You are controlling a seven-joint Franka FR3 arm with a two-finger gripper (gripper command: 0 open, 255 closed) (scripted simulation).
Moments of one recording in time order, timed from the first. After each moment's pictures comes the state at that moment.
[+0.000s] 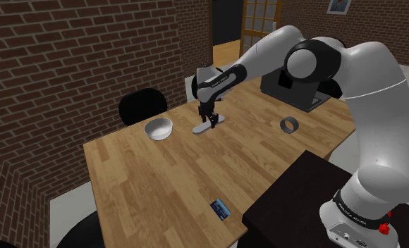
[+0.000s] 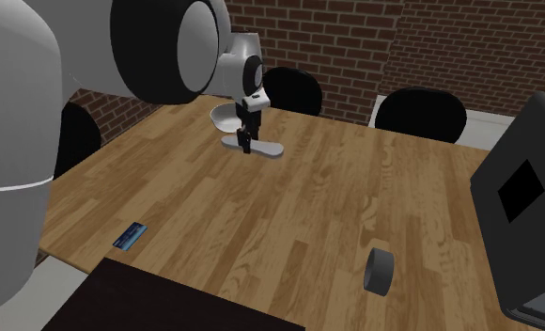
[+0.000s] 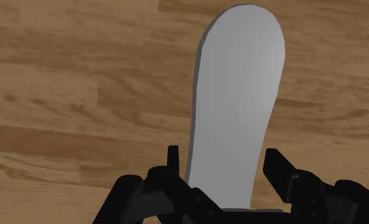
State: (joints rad) arm -0.09 0.71 0.18 -1.57 -0.16 2.25 1.71
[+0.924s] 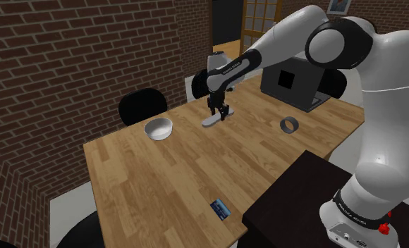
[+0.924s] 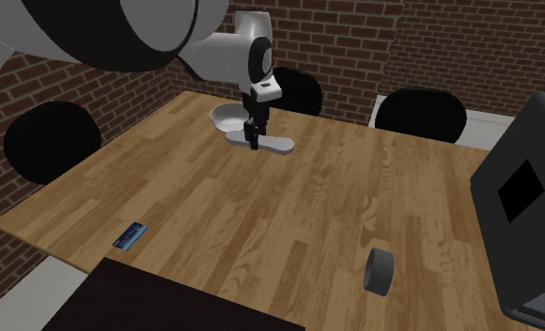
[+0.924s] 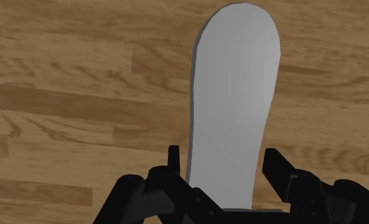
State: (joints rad) arm -0.17 0.52 0.18 -1.74 -0.13 2.23 1.64
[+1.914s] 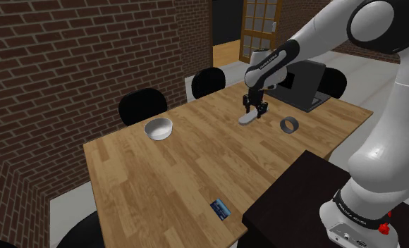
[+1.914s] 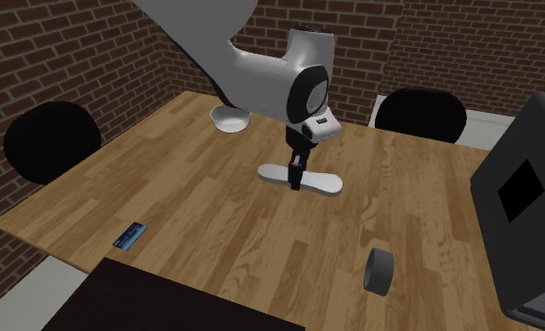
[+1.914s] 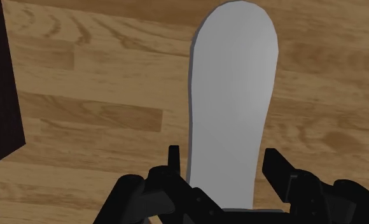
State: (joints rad) arm -0.41 0.25 0.12 -2.15 -0.06 2.39 1.33
